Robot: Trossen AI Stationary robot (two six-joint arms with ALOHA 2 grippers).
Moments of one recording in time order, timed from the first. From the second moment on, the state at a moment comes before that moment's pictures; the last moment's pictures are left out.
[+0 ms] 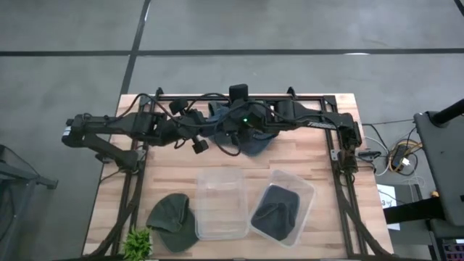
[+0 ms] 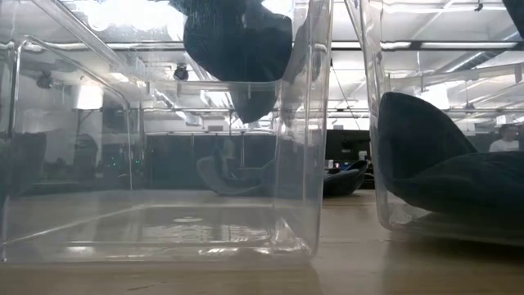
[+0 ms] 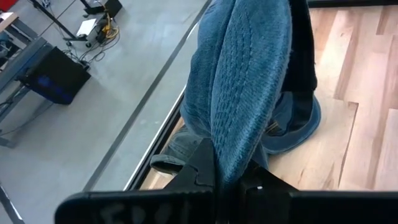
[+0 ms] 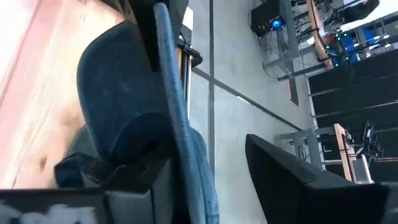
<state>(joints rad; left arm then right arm) -0.07 1.28 1.42 -0.86 -0.67 -0.11 -0.01 1.93 2.20 -0.94 0.54 -0.58</state>
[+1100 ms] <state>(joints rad) -0.07 1.23 1.41 -0.89 -1.05 -0.05 -0.01 1.84 2.20 -1.10 0.73 -0.33</state>
